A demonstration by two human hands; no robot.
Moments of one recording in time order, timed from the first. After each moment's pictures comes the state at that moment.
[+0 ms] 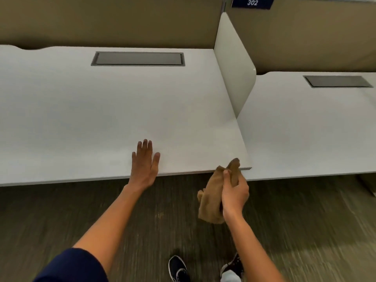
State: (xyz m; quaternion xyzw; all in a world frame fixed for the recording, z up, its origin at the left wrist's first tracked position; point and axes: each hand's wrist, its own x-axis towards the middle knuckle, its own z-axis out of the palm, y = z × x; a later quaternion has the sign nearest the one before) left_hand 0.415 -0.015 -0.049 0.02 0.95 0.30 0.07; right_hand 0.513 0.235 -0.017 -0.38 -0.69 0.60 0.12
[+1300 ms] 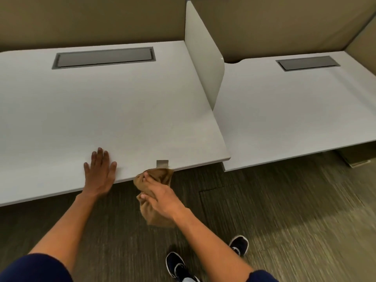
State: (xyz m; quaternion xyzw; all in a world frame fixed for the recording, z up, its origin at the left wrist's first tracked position) left_hand 0.401 -0.076 -0.062 0.00 0.98 0.16 0.15; right_hand 0.498 0.154 -0.046 0.05 -0.85 0.48 -0.23
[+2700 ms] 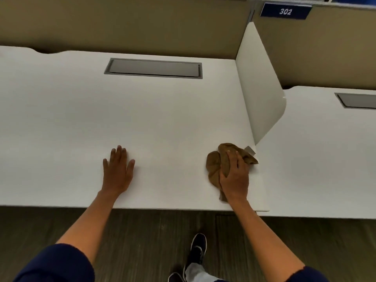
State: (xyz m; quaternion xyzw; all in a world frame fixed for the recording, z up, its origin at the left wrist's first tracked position) left_hand 0.326 -0.113 -0.062 -0.08 0.98 0.16 0.06; right_hand 0.339 0.262 -0.051 -0.06 -0.95 0.28 0.15
